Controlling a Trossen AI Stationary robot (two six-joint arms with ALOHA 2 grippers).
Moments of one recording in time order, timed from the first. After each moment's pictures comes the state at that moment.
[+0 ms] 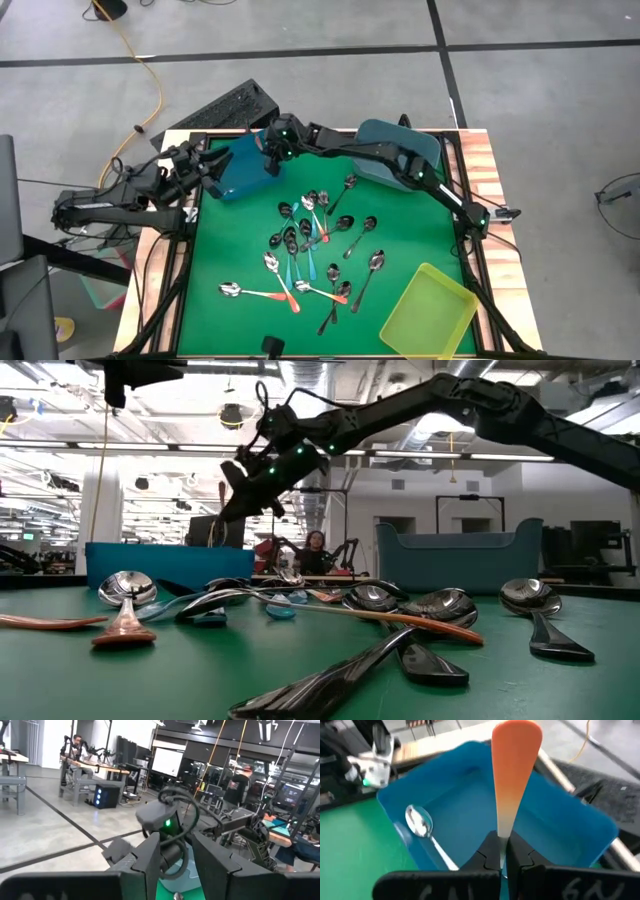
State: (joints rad) left arm 0.05 0.42 0.58 -0.08 -0.62 -0.23; right arm -0.36 2.53 2.33 -0.32 -0.14 0.05
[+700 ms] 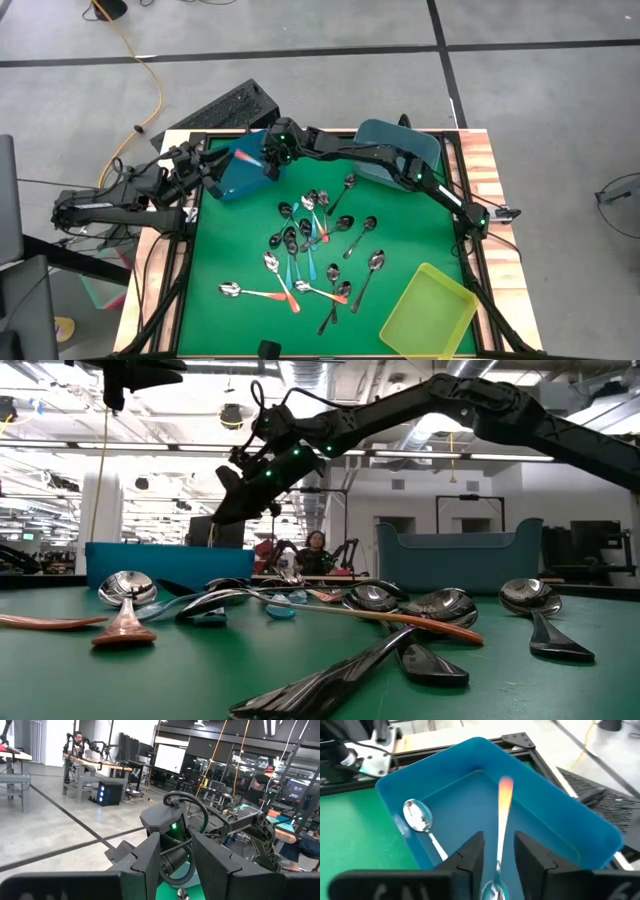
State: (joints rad) left arm 0.05 0.42 0.58 -0.10 -0.63 -0.23; right arm -0.34 2.54 2.33 -0.31 -0.12 -0.03
